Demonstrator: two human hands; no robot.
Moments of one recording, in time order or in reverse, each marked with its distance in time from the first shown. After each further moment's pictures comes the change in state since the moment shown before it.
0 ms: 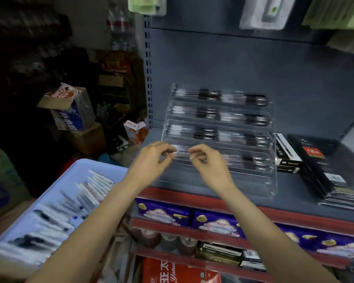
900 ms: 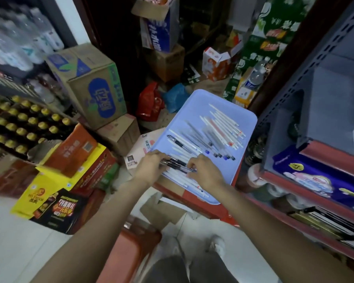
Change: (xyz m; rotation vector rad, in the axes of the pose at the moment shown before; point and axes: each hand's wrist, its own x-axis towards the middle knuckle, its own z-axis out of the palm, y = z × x) left_hand -0.277 -0.326 -0.121 0.145 -0.325 -0.666; right_hand -0.067 -0.075 0.414 -0.463 -0.813 0.004
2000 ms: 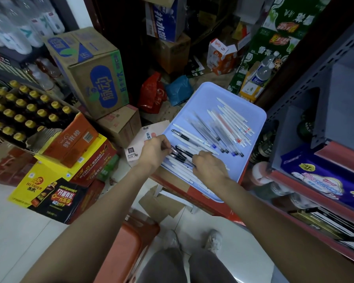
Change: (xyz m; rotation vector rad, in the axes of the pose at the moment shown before) left_hand 0.022 -0.009 0.000 -0.425 0.123 -0.171; right_hand 0.006 -0.017 0.005 -0.345 0.065 -0.059
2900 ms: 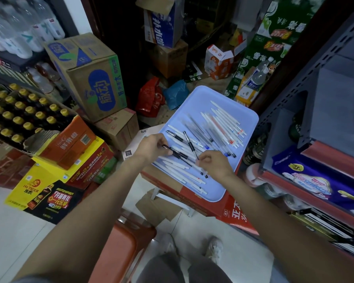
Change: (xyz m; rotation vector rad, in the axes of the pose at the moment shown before) left_hand 0.006 0.017 -0.009 0.038 -0.137 0.006; right_hand -0.011 0.040 -0.010 0.809 -0.010 0.248
